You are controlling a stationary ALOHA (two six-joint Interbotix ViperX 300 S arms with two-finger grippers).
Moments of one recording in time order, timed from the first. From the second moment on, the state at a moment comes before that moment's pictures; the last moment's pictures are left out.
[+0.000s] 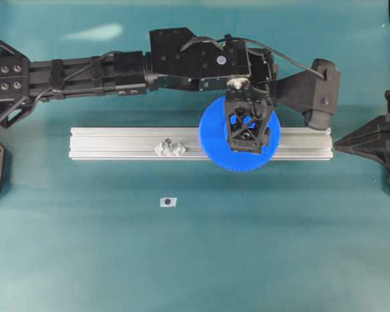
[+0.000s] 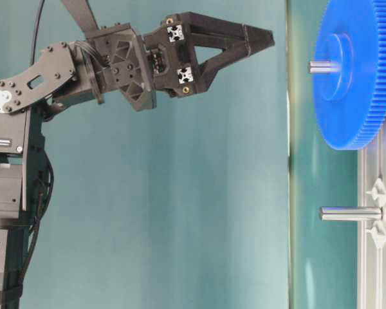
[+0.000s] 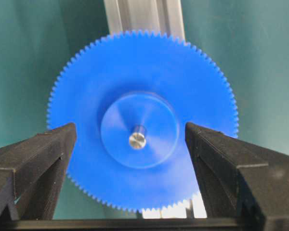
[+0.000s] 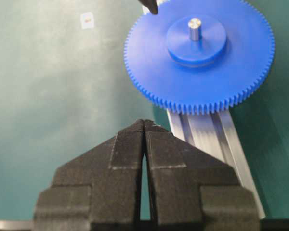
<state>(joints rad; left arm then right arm) 0.11 0.57 -0.58 0.02 1.21 0.28 -0.05 -1.10 1.30 0.05 0.27 0.20</state>
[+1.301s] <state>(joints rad) 0.10 0.08 0.04 0.02 0.84 0.07 -0.05 -1.11 1.30 0.05 0.28 0.20</state>
